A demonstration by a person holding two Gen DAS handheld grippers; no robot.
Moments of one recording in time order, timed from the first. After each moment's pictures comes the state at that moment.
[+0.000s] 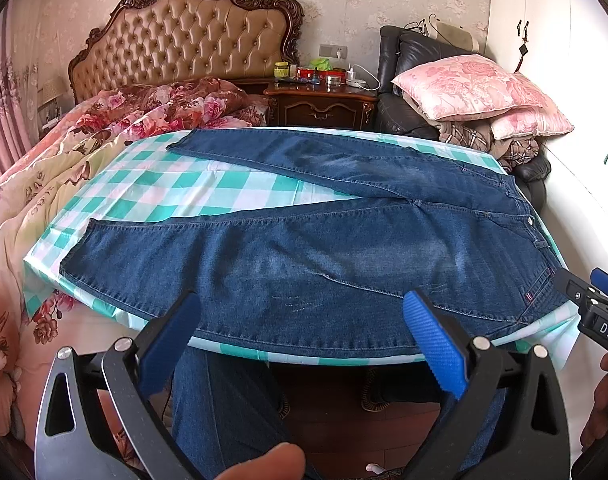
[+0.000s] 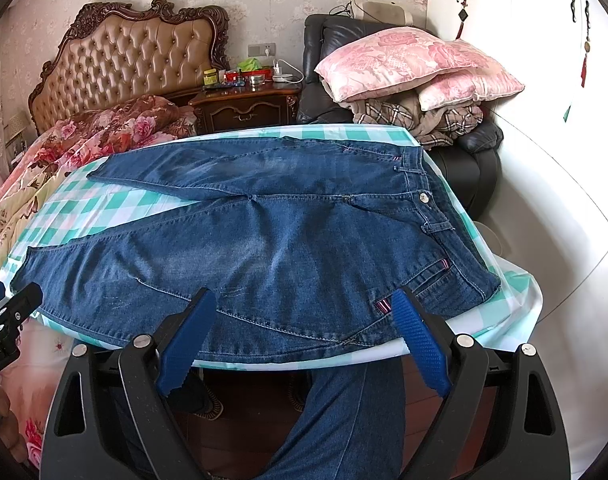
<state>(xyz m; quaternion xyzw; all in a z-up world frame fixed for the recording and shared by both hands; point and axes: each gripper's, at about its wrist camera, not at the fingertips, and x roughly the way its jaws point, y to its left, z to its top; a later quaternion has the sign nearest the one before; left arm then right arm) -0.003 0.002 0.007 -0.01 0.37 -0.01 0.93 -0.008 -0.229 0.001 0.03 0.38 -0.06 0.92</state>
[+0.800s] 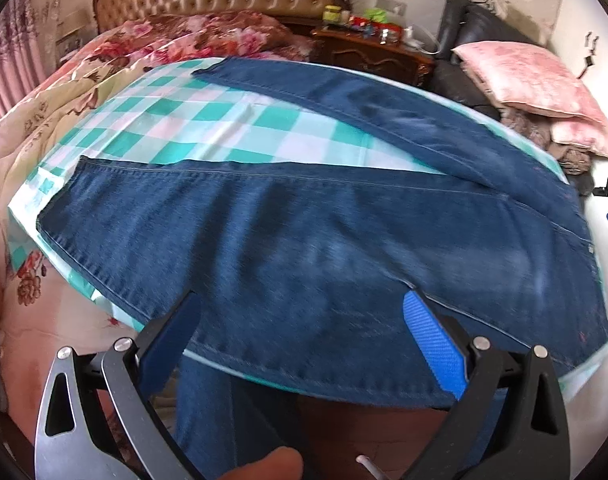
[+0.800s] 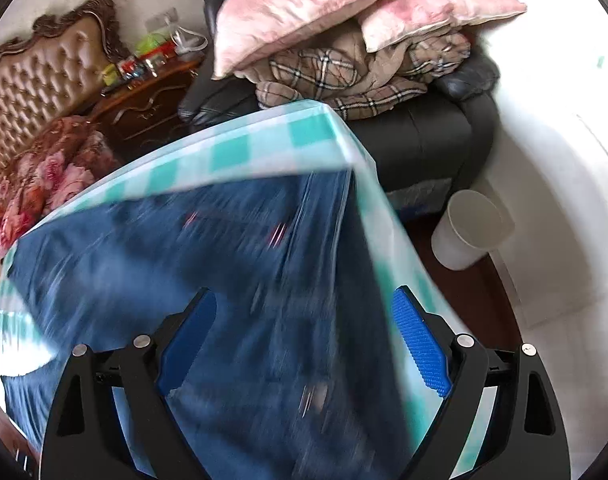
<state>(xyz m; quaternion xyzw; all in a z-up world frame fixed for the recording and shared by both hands) 0.098 0.064 -0.073 -0.07 0.47 0.06 0.88 0.302 -0.505 -0.063 0.12 0.50 -0.11 0.85</state>
